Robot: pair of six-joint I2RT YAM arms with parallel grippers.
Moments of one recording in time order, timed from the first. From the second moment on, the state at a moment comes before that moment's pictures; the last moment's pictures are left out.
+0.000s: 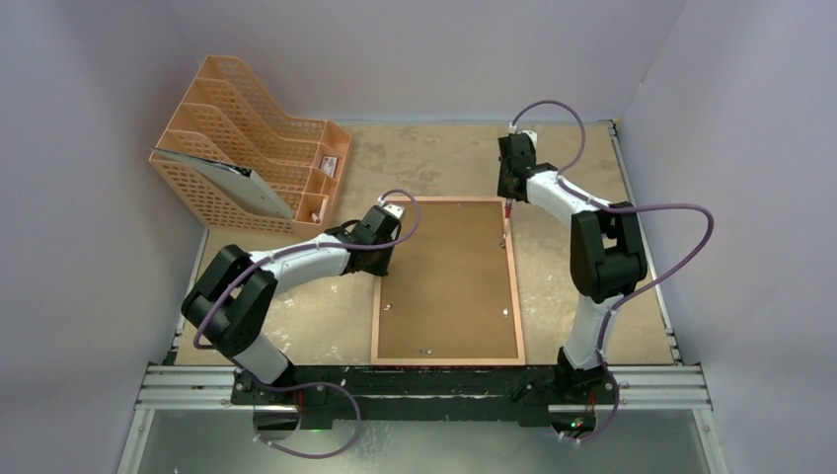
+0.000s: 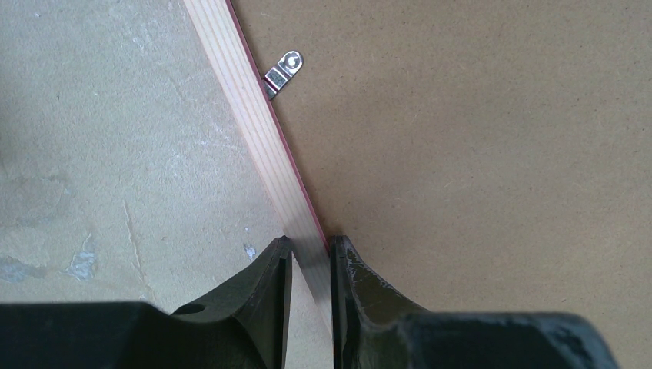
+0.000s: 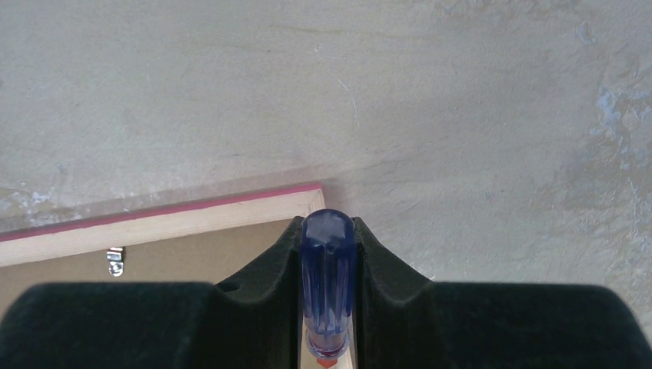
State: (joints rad) left arm -0.67 1.61 0.90 -0.34 -0.17 -0.29; right arm 0.26 1.91 1.39 -0.34 0.31 0.31
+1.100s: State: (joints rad) left arm -0.66 1.56 0.83 -0.25 -0.11 -0.31; right arm 0.27 1.73 1.33 -0.33 0.26 0.38
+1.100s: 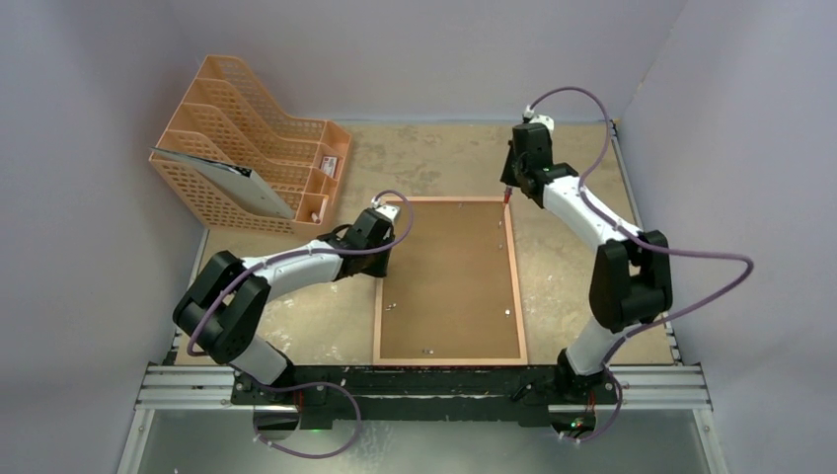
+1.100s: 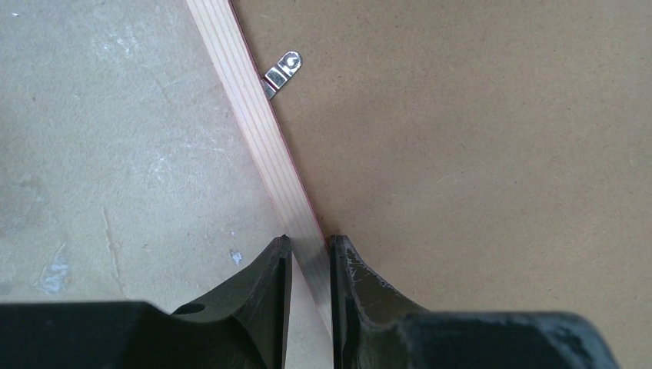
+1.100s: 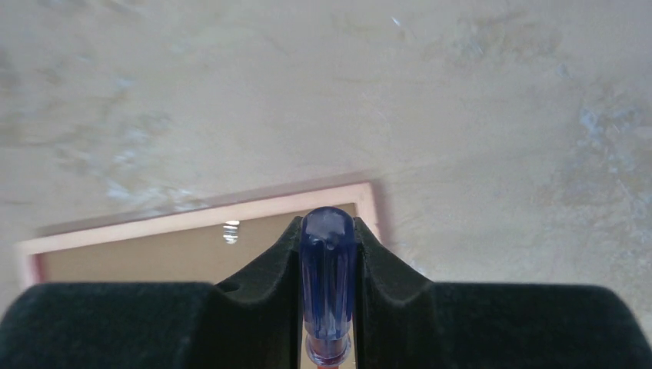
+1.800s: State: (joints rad) left arm -0.65 1.47 0.67 -0.04 -0.05 -0.44; right arm 0.55 1.99 1.52 -0.22 0.01 0.58
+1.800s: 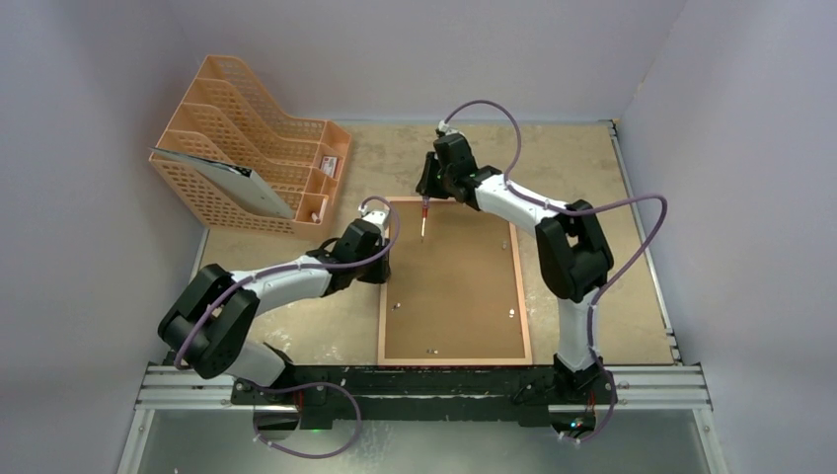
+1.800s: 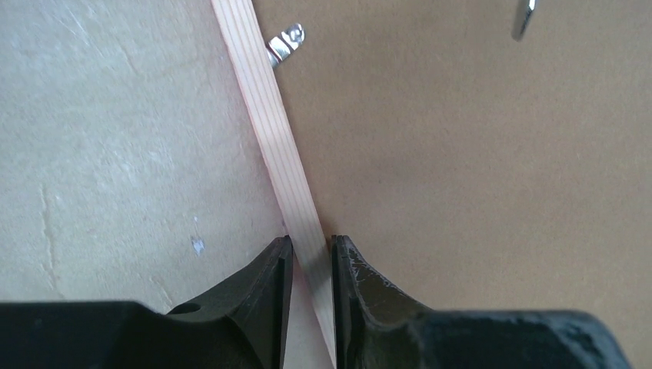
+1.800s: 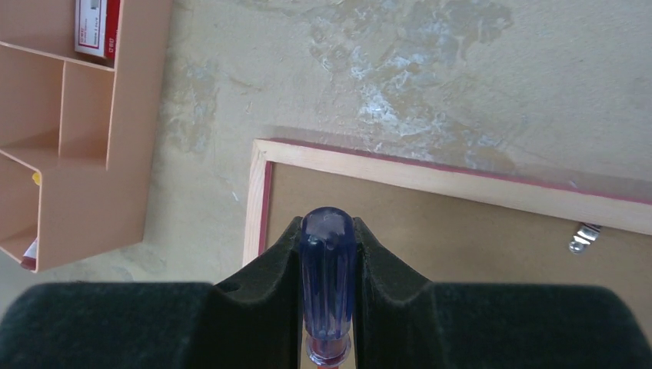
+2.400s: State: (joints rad) left arm -0.65 1.39 0.58 -0.06 0.03 -0.52; right arm 0.63 2.18 1.75 -0.19 0.07 0.68
